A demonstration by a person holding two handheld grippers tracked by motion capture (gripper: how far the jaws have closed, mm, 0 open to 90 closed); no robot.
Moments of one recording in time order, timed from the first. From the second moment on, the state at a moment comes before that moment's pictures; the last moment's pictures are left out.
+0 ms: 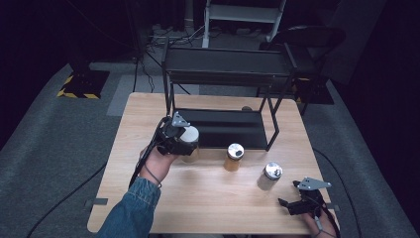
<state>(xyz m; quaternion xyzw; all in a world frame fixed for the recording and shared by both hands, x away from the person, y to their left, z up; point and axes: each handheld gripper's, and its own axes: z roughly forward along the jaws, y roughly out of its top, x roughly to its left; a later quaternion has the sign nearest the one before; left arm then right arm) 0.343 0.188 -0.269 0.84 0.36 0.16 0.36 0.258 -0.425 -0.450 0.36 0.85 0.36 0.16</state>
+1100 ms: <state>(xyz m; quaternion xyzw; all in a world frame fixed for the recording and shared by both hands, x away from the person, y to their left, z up) 0.435 0.171 -0.297 0.83 0.43 0.17 0.32 0.257 -0.423 -0.450 0.36 0.85 0.36 0.16</state>
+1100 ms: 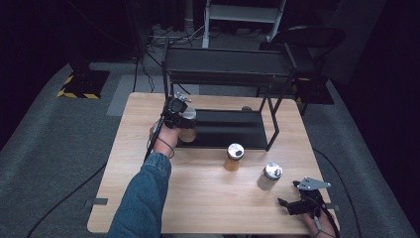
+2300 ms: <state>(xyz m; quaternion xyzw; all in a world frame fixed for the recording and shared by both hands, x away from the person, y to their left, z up) 0.453 0.163 -0.315 0.83 0.45 0.16 0.29 0.257 -0.423 -0.449 0.36 0.85 0.36 0.16</state>
